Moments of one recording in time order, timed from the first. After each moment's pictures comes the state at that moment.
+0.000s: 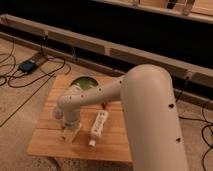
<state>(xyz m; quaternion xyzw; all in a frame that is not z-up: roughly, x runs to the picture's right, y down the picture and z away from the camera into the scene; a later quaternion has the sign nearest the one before) -0.176 0.256 0.787 -0.45 0.00 0.17 0.88</state>
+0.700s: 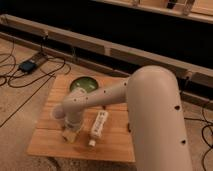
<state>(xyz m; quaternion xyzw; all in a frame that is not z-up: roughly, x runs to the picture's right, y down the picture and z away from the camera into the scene) -0.171 0.258 0.789 -0.44 0.00 0.18 0.88</state>
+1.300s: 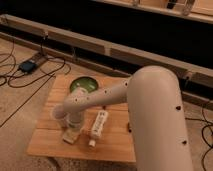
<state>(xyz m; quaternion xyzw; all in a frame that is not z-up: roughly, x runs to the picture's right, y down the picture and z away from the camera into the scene) -0.164 0.262 0.789 -0.44 0.01 0.18 0.88</state>
